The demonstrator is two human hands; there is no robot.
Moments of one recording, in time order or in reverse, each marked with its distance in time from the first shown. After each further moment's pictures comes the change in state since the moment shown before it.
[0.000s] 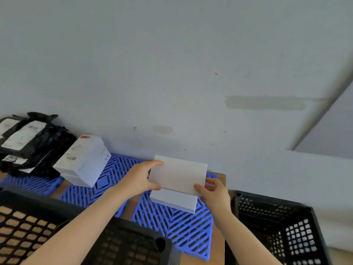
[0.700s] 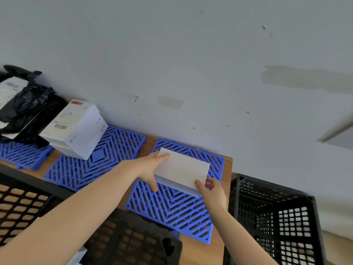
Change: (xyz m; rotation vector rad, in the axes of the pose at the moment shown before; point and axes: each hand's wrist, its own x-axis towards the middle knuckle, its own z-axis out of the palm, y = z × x) left_hand 0.050 -0.038 0.035 0.282 -0.617 -0.103; right_hand 0.021 0.049 0.039 -0.205 0.003 0.174
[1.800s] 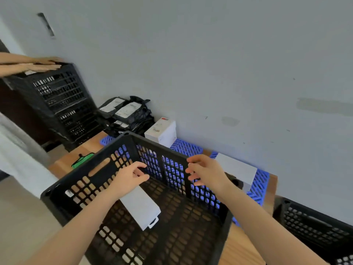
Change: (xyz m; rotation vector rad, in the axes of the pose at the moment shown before) left_hand -0.299 -0.110 0.149 -0.665 0.937 -0.234; right_hand -0.258 -0.095 0.045 0.030 -0.578 -0.528
